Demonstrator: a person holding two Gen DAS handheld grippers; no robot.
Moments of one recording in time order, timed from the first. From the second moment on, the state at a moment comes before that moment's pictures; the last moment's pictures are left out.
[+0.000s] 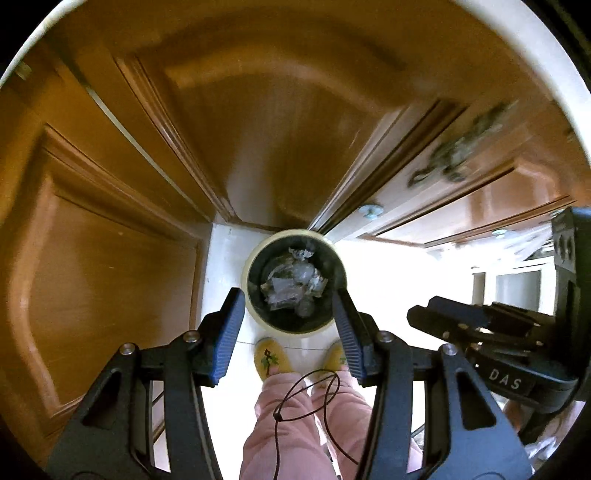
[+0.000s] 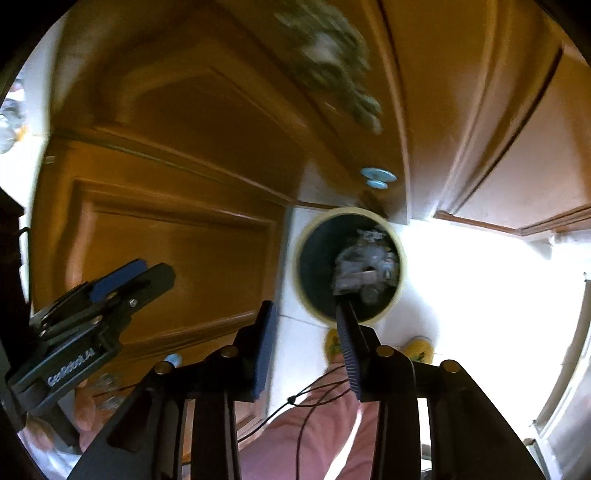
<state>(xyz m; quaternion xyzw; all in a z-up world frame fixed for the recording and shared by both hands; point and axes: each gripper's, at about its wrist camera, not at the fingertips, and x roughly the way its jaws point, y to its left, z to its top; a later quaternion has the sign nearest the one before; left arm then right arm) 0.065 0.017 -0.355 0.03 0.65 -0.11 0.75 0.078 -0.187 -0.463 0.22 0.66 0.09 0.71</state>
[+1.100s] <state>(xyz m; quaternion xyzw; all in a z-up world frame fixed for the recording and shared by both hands) 0.129 -0.007 -0.024 0.10 0.44 -0.19 0.87 0.072 -0.196 -0.085 0.19 0.47 0.05 0.86</state>
